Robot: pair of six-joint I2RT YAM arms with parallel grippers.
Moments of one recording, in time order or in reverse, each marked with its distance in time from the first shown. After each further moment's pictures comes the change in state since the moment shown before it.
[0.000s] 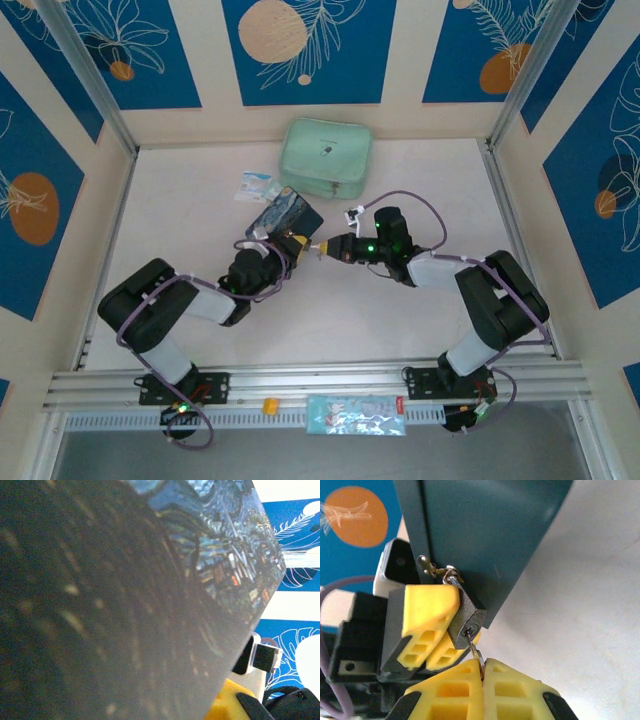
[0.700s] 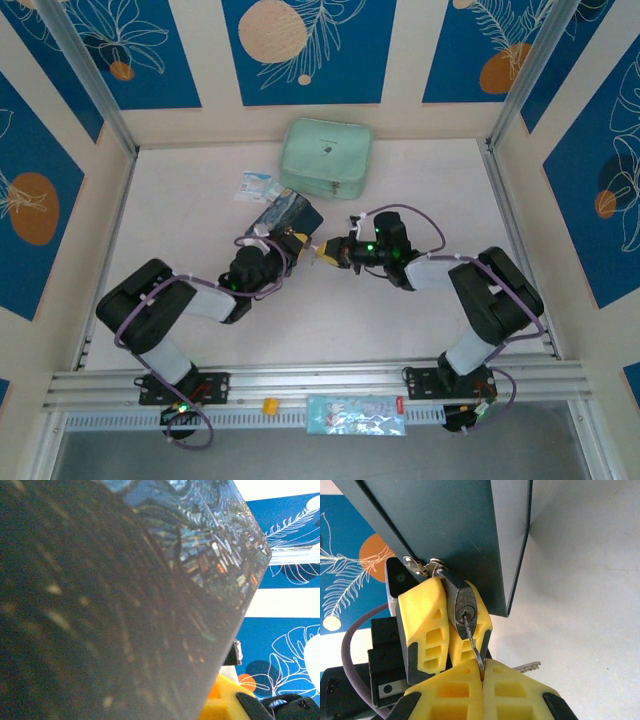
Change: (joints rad) left arm 0.005 -0.008 0.024 -0.042 0.003 0.043; right arm 0.003 0.043 -0.023 0.112 -0.063 0.428
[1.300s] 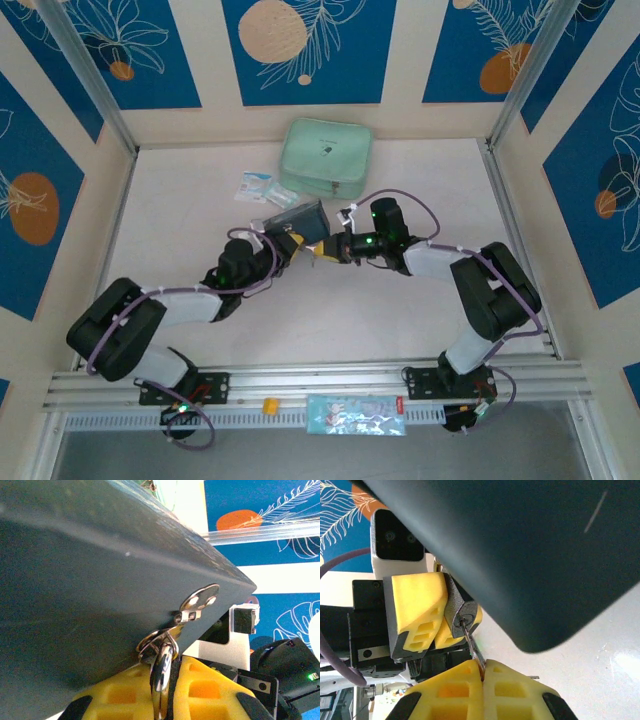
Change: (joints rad) left arm 0.061 -0.197 0.003 -0.255 0.151 0.079; right arm -0.027 0.019 0.131 -0.222 -0.175 -0.305
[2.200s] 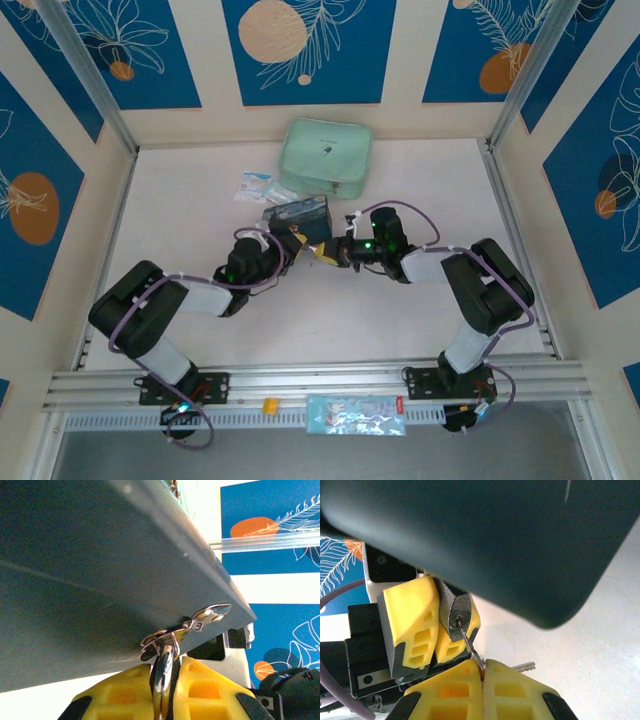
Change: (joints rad) left arm -0.010 0.160 0.035 0.103 -0.026 -0.017; right arm 0.002 0.048 -0.071 0.151 0.101 0.179
